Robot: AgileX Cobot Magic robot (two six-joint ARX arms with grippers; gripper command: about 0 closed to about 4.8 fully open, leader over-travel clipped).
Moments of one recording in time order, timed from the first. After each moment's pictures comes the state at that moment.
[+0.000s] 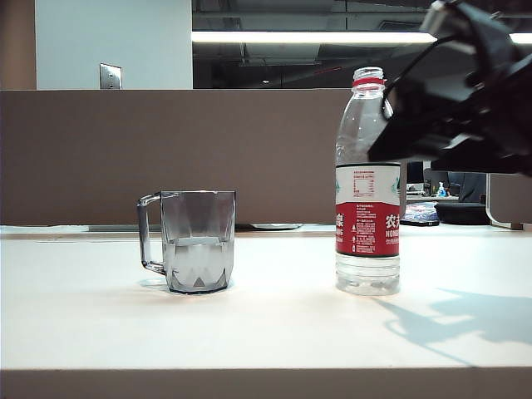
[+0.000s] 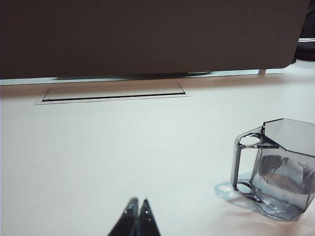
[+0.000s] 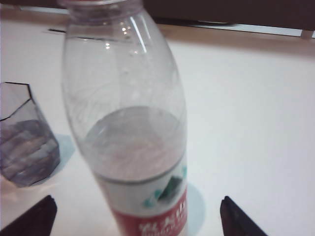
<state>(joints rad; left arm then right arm) -0.18 0.00 0.00 0.00 0.00 0.01 0.45 1.12 0.31 0.59 0.03 0.06</state>
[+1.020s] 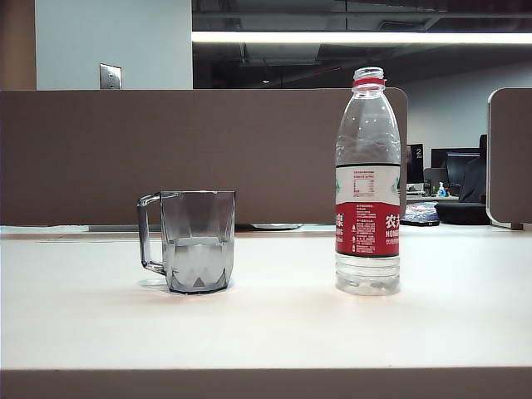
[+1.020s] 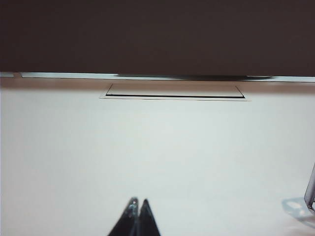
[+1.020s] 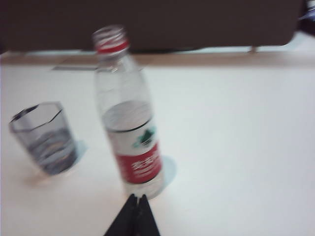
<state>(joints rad) 0.02 0.00 0.00 0.00 0.00 0.01 0.45 0.07 0.27 -0.32 0.12 0.15</state>
